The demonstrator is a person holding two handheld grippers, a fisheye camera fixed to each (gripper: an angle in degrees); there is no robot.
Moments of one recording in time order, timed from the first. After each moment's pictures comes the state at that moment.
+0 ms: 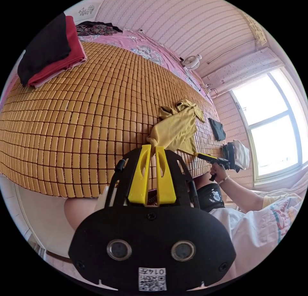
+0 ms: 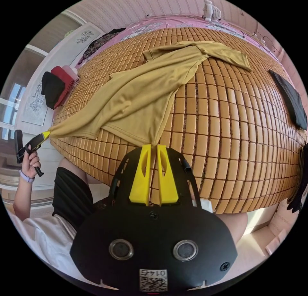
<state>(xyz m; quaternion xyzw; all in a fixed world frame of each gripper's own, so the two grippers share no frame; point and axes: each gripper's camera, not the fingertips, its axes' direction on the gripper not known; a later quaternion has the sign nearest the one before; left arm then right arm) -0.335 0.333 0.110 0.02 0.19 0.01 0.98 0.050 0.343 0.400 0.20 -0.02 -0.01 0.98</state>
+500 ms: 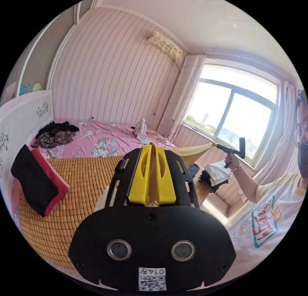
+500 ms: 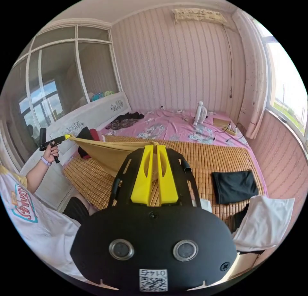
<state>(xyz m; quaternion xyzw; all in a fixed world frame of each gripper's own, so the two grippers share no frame) -0.259 0.353 -0.163 0.36 0.23 0.21 0.88 0.067 0.554 0.119 0.54 0.02 -0.11 0.83</state>
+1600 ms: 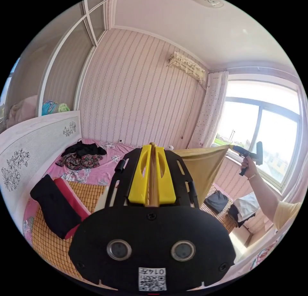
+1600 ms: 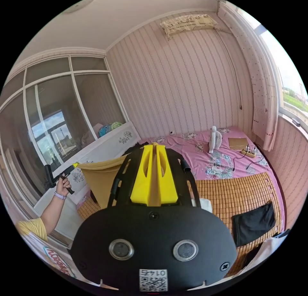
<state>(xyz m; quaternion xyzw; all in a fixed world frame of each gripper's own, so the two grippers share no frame) -0.263 0.238 -0.201 0.44 0.13 0.12 0.88 0.059 0.471 -0.017 0.60 -0.08 -0.09 0.79</state>
